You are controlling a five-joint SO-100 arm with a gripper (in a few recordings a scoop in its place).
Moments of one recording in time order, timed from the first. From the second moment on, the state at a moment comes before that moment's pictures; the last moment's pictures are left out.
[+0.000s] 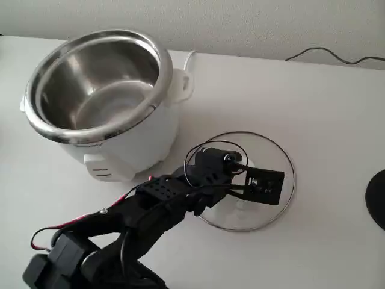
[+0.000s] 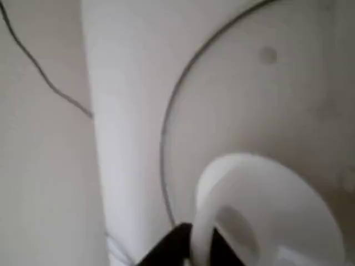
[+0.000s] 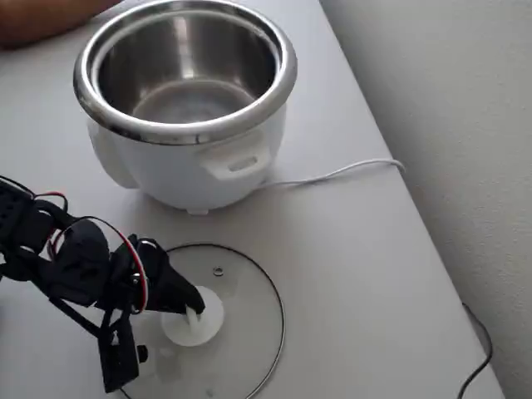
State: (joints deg) arm 10.3 107.2 143.6 -5.9 -4.1
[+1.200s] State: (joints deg) arm 9.0 119.3 143.2 14.4 -6.9
